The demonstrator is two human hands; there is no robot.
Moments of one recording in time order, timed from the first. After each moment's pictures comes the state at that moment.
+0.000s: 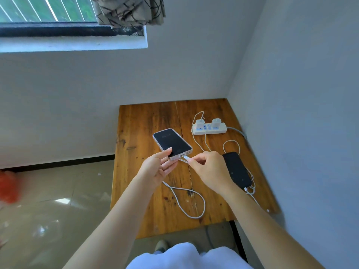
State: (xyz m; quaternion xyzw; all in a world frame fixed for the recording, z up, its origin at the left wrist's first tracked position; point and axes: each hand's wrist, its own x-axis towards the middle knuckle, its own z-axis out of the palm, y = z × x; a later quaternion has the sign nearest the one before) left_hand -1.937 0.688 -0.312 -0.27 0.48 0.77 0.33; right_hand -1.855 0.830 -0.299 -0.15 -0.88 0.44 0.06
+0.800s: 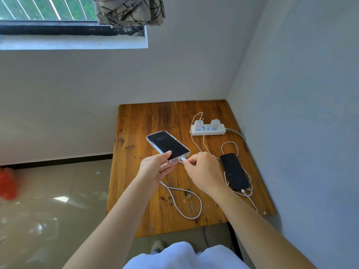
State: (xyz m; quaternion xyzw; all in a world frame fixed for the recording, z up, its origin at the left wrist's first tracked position) left_hand -1.929 0.695 -0.314 -0.24 0.56 0.73 0.30; right_hand -1.857 0.823 -0.300 -0.16 -0.91 0.38 0.06
